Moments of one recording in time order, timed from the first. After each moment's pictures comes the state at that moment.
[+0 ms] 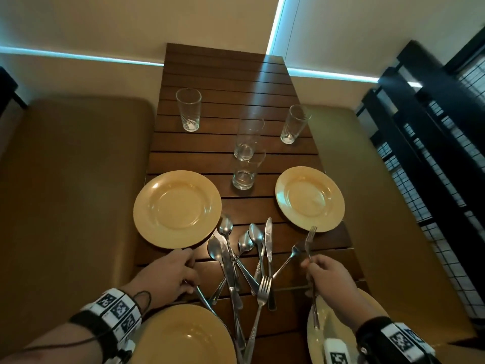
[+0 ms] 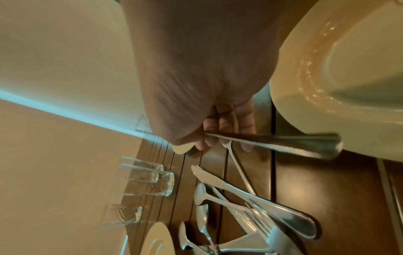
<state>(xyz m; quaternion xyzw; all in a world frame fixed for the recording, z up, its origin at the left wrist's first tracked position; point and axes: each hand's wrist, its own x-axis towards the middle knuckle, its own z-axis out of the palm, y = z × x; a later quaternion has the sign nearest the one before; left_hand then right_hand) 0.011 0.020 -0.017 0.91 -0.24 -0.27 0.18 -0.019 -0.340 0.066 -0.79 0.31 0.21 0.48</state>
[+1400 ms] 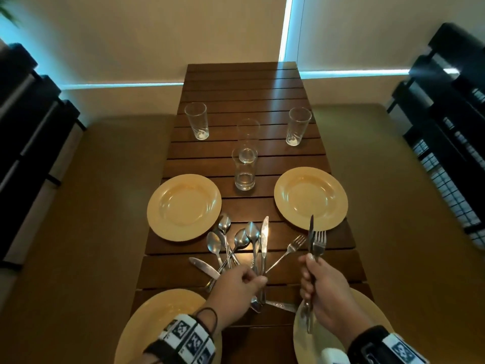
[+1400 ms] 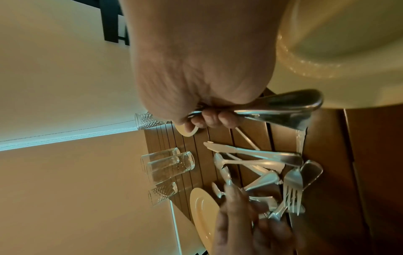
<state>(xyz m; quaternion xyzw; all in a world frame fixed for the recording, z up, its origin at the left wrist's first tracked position) -0.055 -0.170 0.049 0.82 0.15 -0.28 0.47 -0.041 -0.374 0.071 -0.54 0.34 0.20 0.75</state>
